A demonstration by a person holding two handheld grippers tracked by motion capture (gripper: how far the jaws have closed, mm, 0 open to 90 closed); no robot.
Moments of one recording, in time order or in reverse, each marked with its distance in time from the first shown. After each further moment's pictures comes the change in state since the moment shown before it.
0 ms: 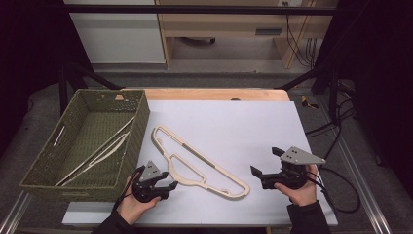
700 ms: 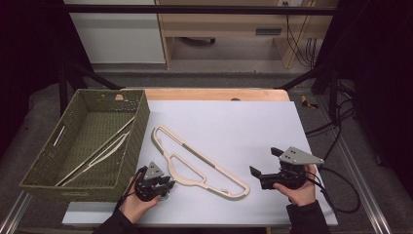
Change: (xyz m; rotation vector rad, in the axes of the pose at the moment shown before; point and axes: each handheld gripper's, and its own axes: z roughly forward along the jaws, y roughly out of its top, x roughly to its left) left arm 0.006 -0.009 0.015 0.078 0.019 -0.026; right arm 0.001 -0.001 0.002 0.008 0.004 -0.006
